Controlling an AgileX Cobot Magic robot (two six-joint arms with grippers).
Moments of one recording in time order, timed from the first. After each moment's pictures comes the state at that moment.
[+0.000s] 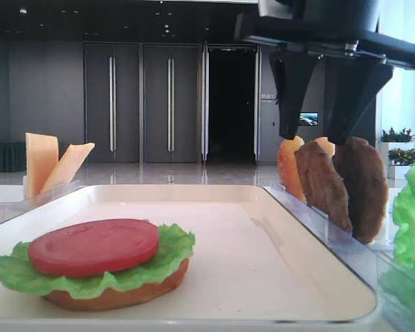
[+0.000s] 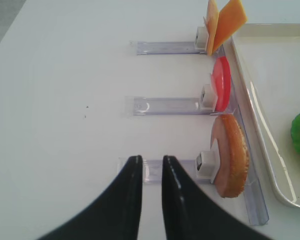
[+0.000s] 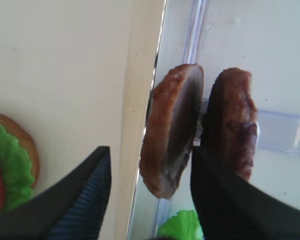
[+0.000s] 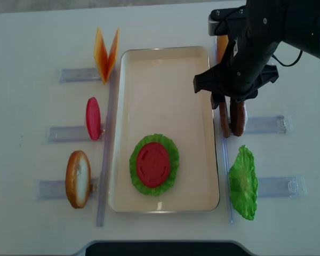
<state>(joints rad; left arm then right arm) 0.06 -0.02 -0.49 0.02 1.10 0.02 0.56 1.73 -1.27 0.08 0.98 0.33</state>
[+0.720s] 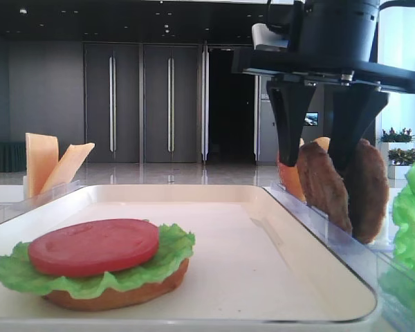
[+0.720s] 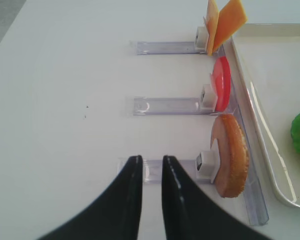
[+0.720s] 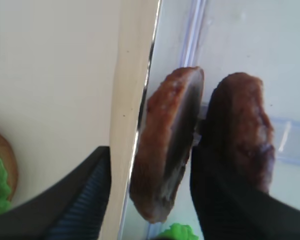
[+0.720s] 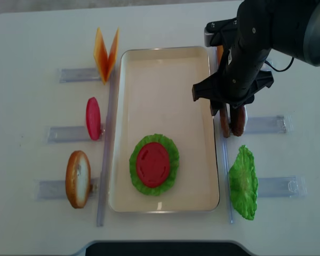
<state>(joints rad) 0.06 -0.02 -0.49 0.02 1.10 0.02 0.56 1.79 -1.27 0.06 0.96 0.32</state>
